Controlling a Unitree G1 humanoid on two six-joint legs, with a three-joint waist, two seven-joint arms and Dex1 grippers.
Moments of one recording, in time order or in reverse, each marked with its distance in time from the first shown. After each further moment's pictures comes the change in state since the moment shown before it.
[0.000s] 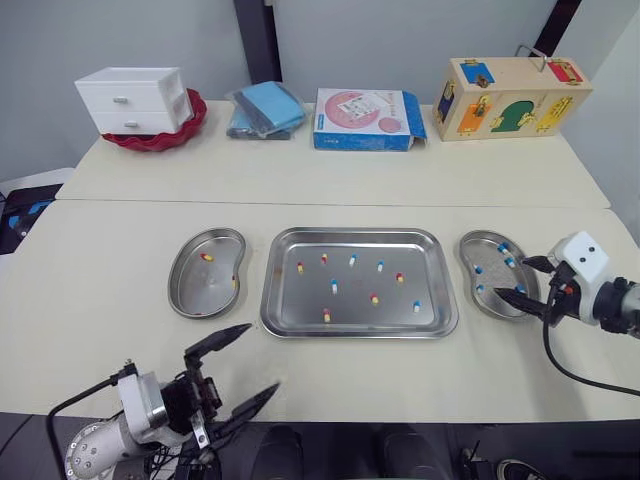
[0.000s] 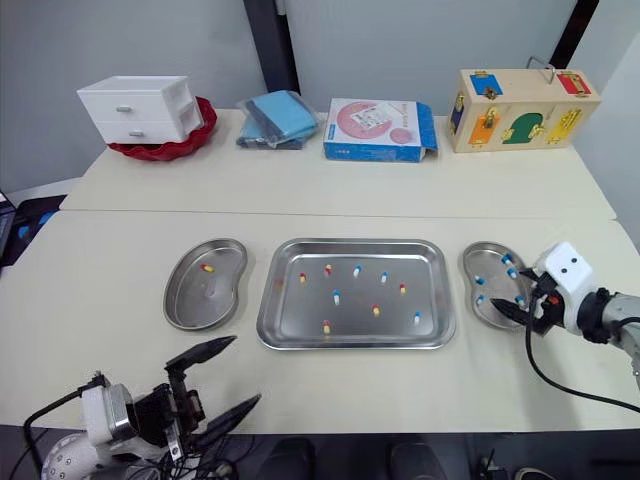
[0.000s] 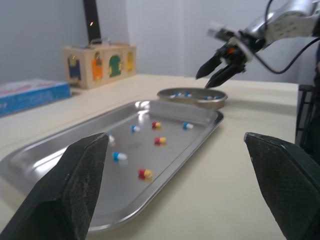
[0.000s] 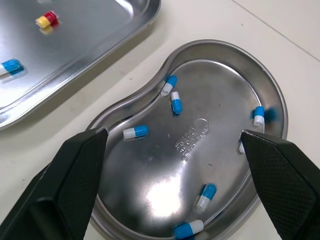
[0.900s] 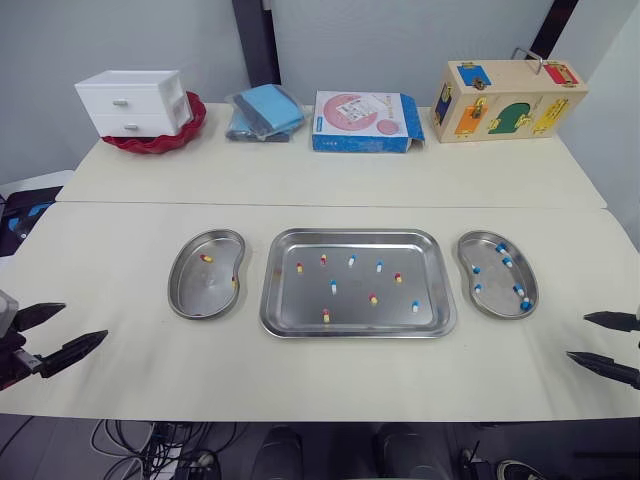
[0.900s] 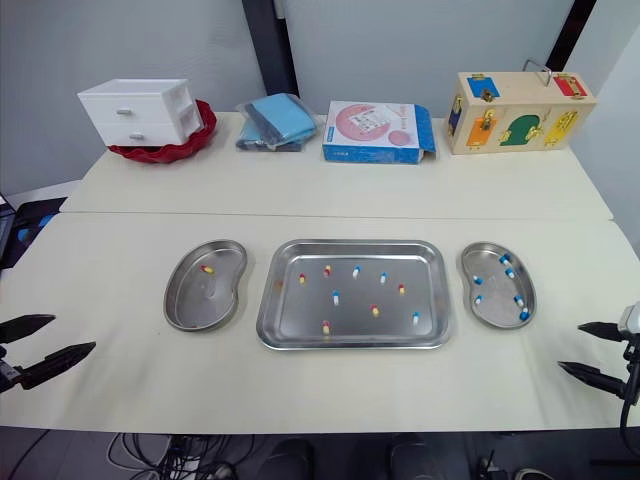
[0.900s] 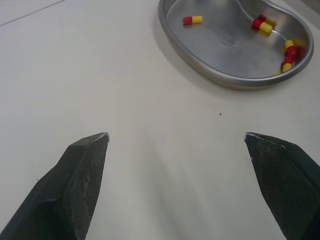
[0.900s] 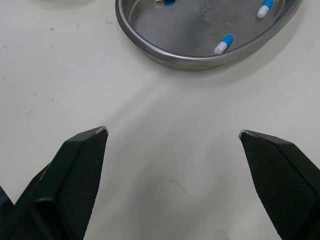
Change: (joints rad) left arm -0.047 0.532 0.505 0.353 0.114 0.625 0.046; right arm 0.262 -0.100 -0.176 0.349 -0.003 -0.386 0.349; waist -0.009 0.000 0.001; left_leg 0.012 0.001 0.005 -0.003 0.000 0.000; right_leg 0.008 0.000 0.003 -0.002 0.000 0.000
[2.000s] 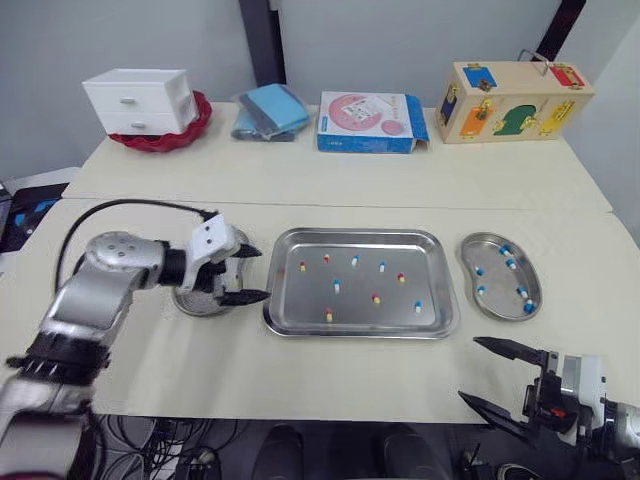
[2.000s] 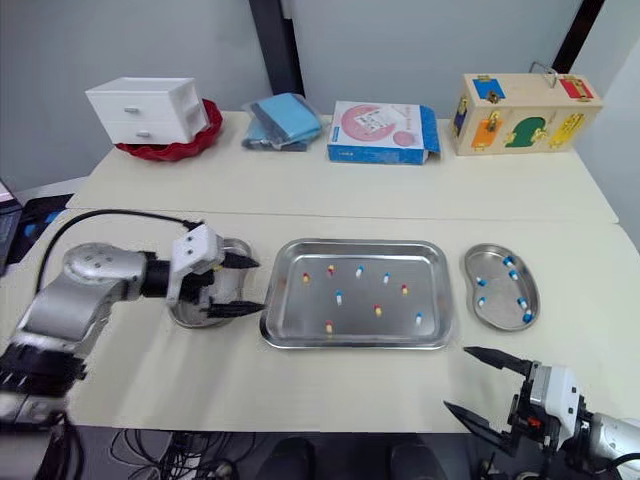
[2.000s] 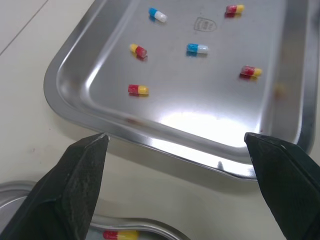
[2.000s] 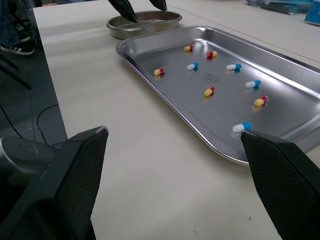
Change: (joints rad) left arm -0.963 -0.154 -0.880 0.042 0.276 0.057 -0.197; right arm 0.264 0.465 0.209 -0.581 0.155 -0.222 -0.142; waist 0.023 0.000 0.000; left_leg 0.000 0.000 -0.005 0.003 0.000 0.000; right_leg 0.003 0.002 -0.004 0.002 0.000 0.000
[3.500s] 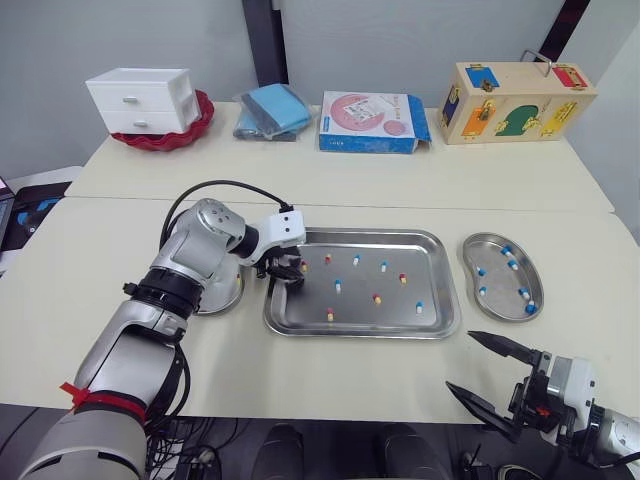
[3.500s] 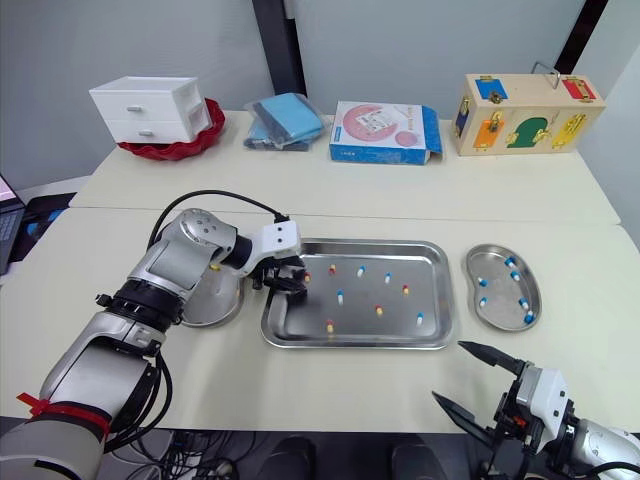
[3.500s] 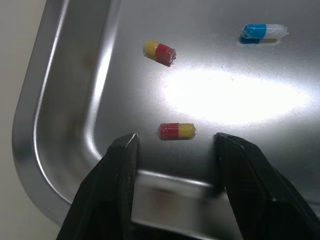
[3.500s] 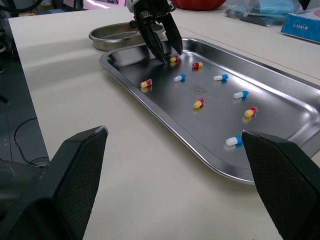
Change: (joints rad) left arm -0.339 -0.278 -0.236 0.395 0.394 -0.068 -0.037; right arm 0.042 0.021 0.065 -0.034 -0.018 -0.063 -0.151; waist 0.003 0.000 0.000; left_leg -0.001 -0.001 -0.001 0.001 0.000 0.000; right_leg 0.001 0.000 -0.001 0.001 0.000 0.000
